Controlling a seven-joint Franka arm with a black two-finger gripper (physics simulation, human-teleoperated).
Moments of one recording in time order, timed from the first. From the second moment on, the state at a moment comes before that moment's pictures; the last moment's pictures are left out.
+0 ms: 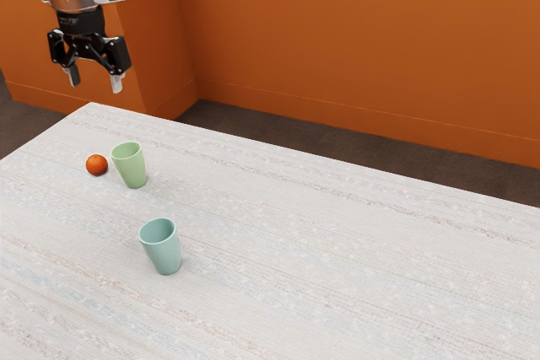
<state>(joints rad) 0.06 0.05 0.14 -1.49 0.07 1.48 0.01</state>
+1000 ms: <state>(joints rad) 0.03 0.68 0.10 -0.95 0.06 1.44 -0.02</state>
